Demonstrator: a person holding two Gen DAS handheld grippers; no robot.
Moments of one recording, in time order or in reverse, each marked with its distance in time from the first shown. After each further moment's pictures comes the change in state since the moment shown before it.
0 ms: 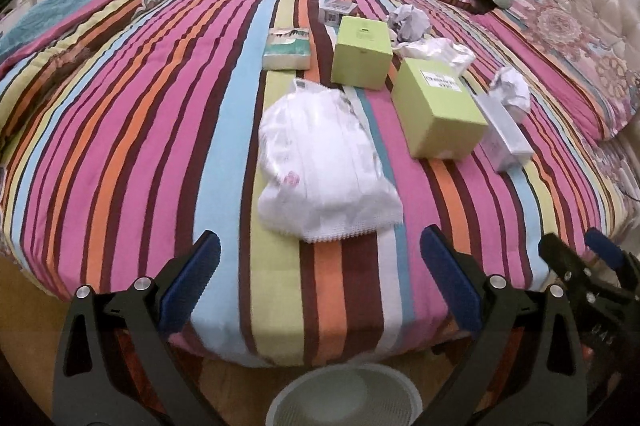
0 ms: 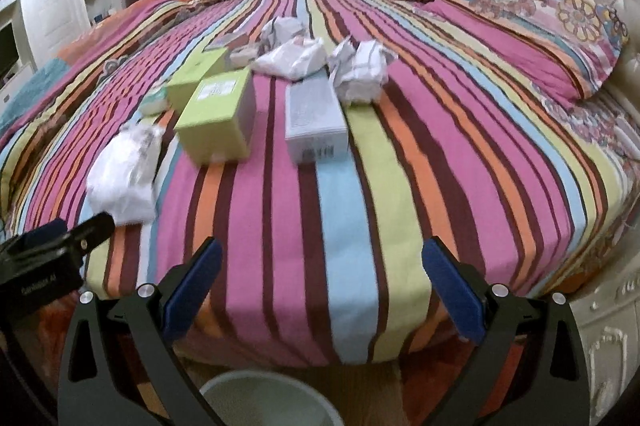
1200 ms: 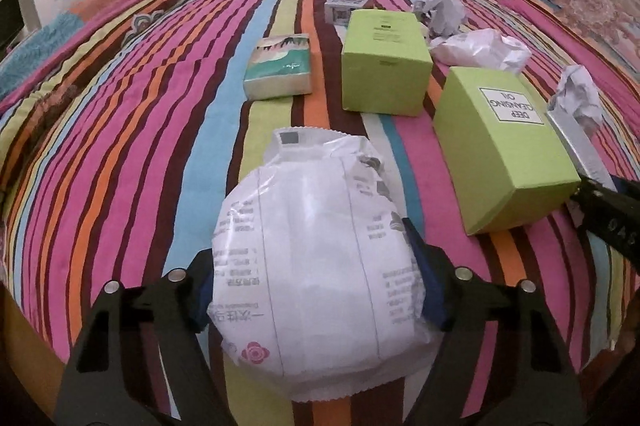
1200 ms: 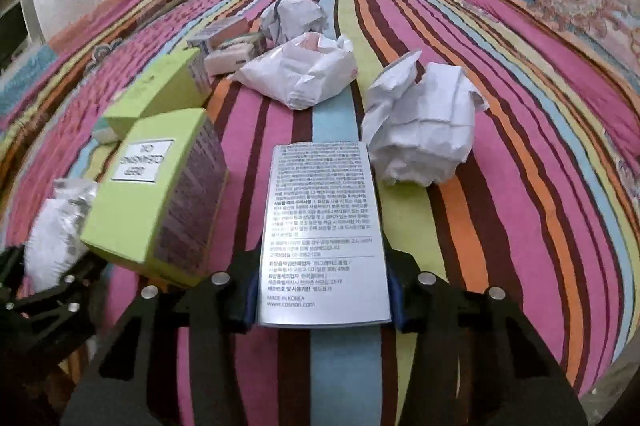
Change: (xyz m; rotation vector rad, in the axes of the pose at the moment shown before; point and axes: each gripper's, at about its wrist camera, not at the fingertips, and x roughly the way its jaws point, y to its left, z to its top) left arm 0.070 -0.016 0.045 0.077 -0.001 0.139; right arm 0.090 -0.002 0.070 -0.073 0.087 0.090
